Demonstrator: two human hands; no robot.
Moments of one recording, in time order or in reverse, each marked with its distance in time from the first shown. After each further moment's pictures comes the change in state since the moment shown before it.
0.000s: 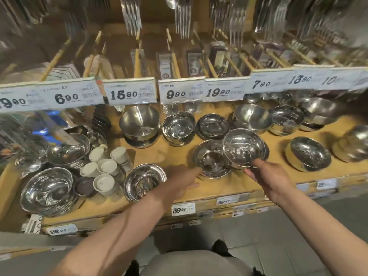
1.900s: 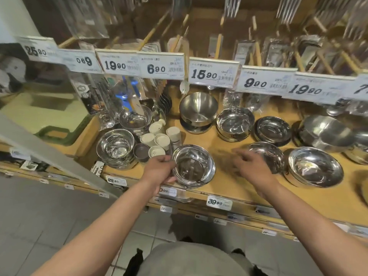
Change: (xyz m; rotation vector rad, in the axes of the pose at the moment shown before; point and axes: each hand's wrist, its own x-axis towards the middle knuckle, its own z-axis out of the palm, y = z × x) left_hand -0.071 -0.055 -0.157 -0.279 0.413 0.130; right_hand -0.024 0.048 0.126 -0.824 -0.581 -0.358
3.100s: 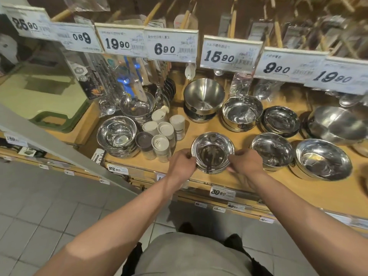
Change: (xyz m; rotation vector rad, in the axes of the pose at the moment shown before) left_hand 0.000 -0.017 0.049 0.293 -0.013 0.174; right_hand 0.028 0.012 0.040 -0.209 0.188 0.288
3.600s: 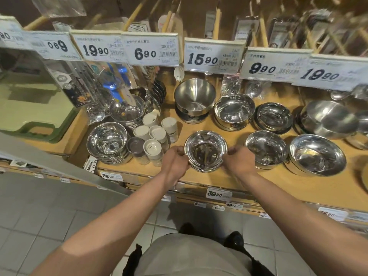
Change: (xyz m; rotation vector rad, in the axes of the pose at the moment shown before) left_hand 0.019 0.008 -0.001 -0.008 0.009 -0.037; right_hand 0.013 0.007 0.006 -0.062 0.083 -0.185
